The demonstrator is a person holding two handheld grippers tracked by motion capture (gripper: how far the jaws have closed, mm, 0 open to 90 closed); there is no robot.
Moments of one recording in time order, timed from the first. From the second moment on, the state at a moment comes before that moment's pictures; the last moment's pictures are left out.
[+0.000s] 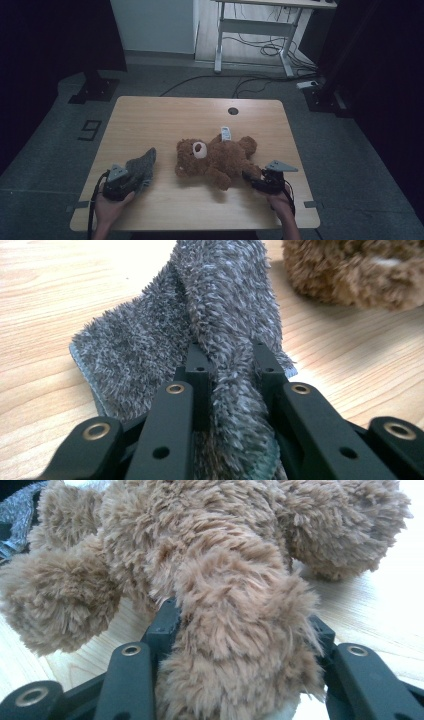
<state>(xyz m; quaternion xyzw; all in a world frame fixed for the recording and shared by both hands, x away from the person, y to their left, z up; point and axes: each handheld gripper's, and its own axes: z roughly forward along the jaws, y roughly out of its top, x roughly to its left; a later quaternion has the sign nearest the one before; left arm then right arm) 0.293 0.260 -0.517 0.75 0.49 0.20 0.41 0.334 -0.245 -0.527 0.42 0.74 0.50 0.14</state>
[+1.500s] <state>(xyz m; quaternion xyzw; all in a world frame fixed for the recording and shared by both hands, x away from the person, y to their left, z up) 0.323 0.117 -0.466 0.79 0.35 0.15 0.48 0.345 -0.243 -0.527 0.43 0.73 0.52 0.13</state>
